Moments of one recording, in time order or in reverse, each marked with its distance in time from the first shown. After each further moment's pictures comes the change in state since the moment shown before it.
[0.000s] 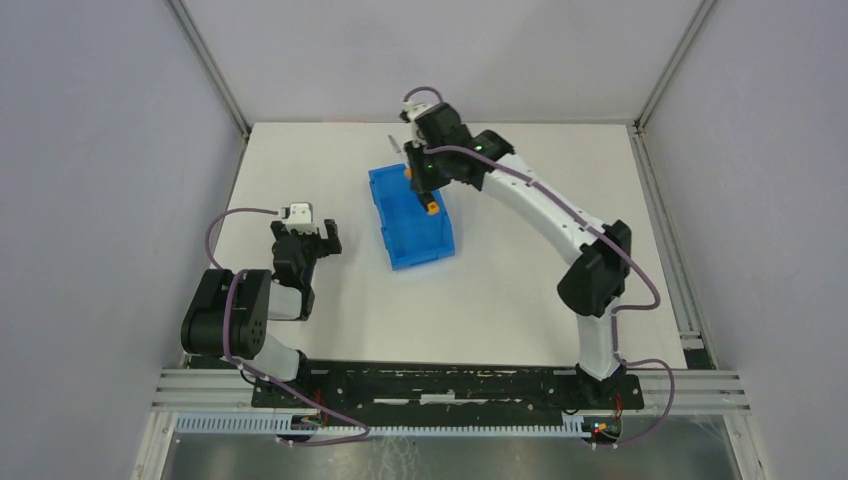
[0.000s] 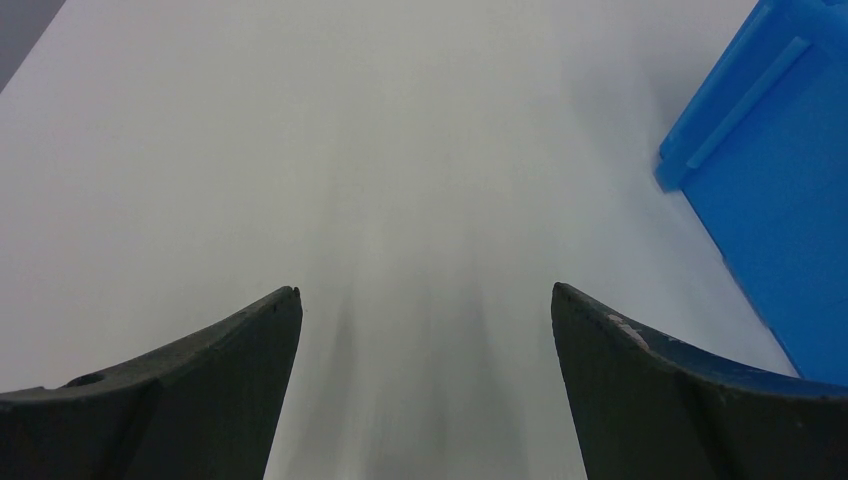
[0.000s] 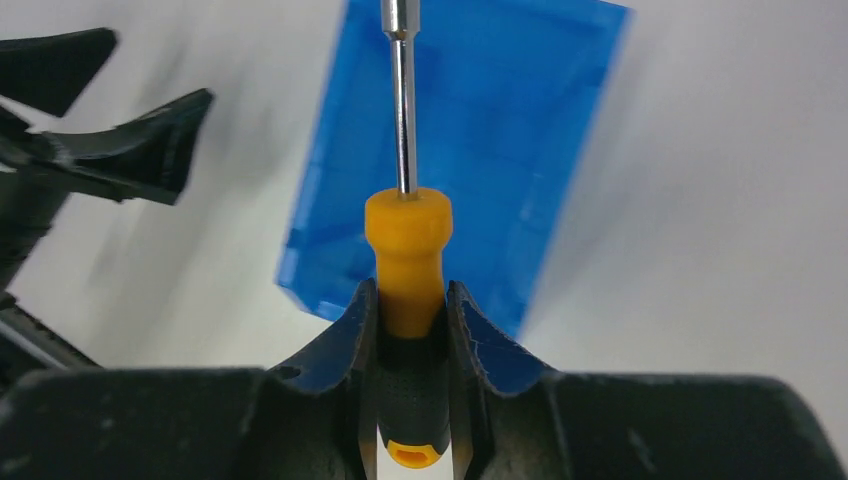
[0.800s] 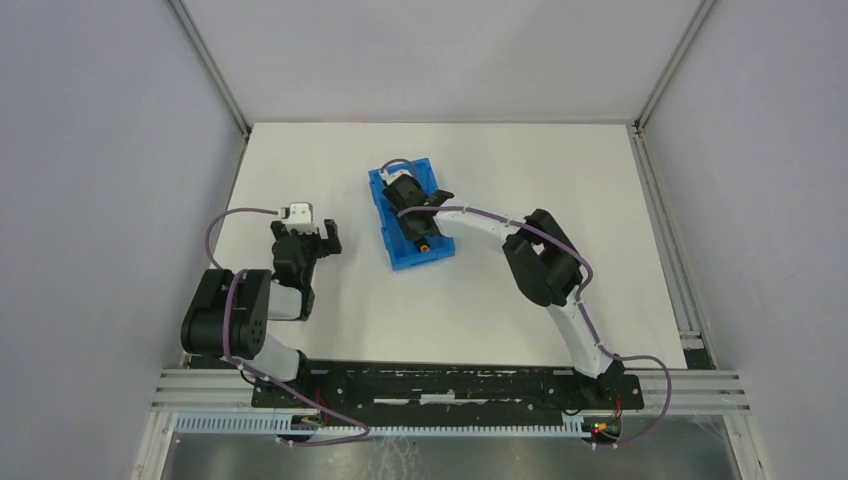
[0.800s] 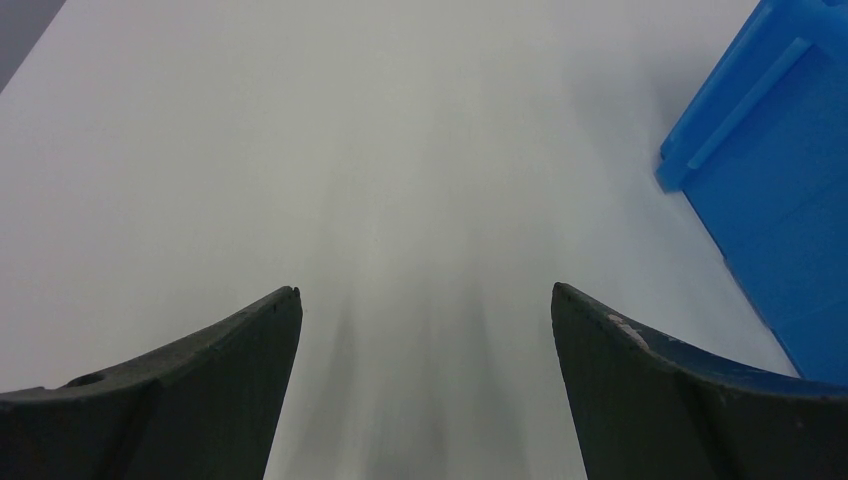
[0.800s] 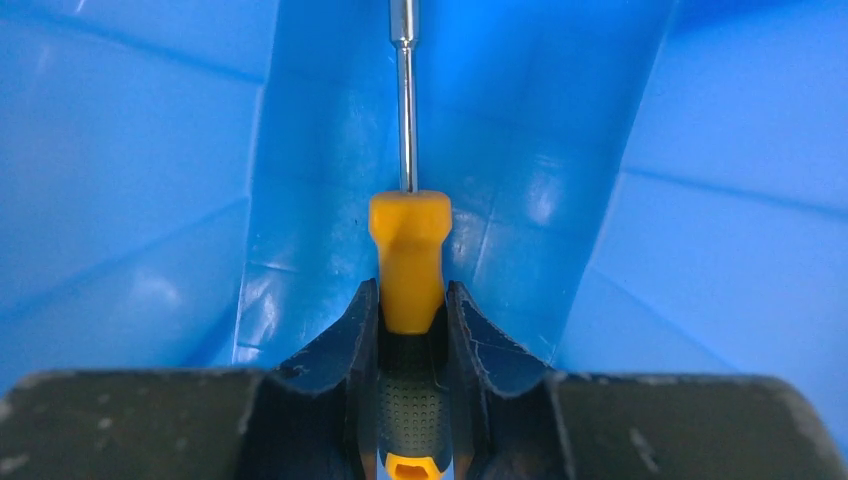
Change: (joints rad) left arm 0.000 0.000 0.000 0.000 0.000 0.000; right arm 0.193 0.323 -0.248 0.368 0.232 0.024
